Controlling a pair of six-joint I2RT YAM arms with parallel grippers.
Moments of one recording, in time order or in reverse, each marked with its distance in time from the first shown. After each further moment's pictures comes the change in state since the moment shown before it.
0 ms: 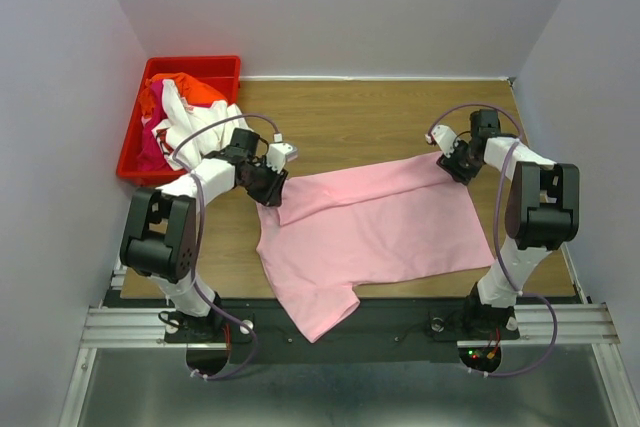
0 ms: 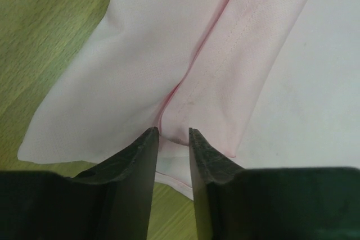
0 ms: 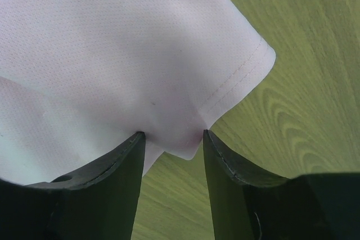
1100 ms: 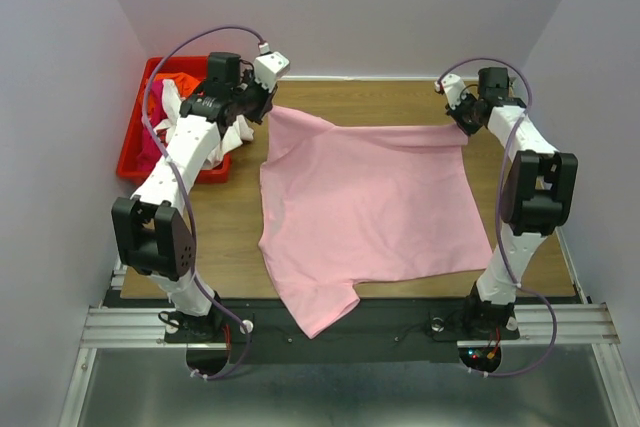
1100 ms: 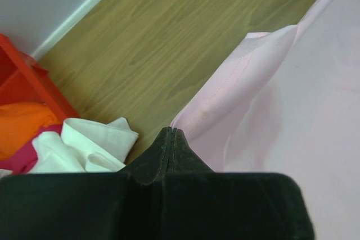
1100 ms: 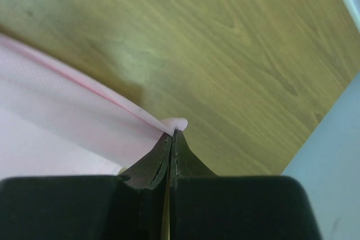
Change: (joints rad) left arm 0.046 0.015 0.566 -0.021 -0.098 0.061; right arm 0.000 0.117 0.385 -0.021 -0.024 0.162
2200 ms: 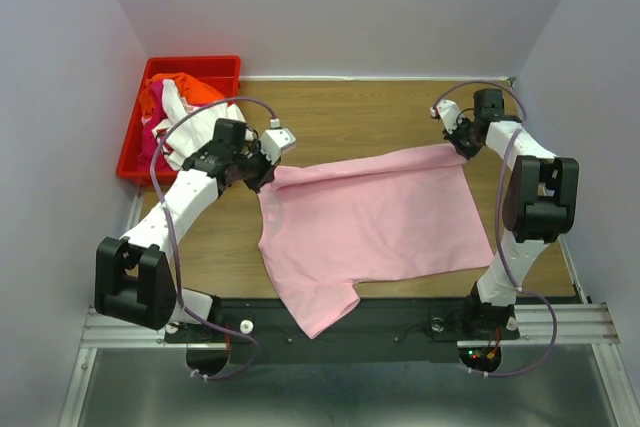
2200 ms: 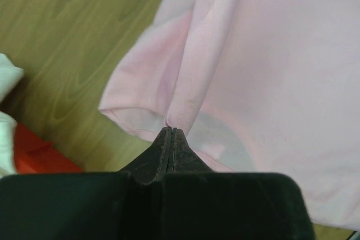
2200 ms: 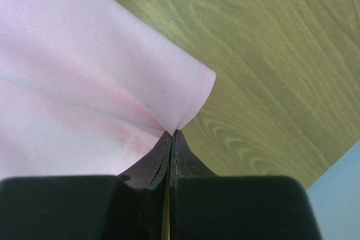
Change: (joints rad) left arm -0.047 -0.291 -0.511 -0.002 0.069 0.113; right arm 0.000 -0.053 -0.181 -0.001 0.006 -0.039
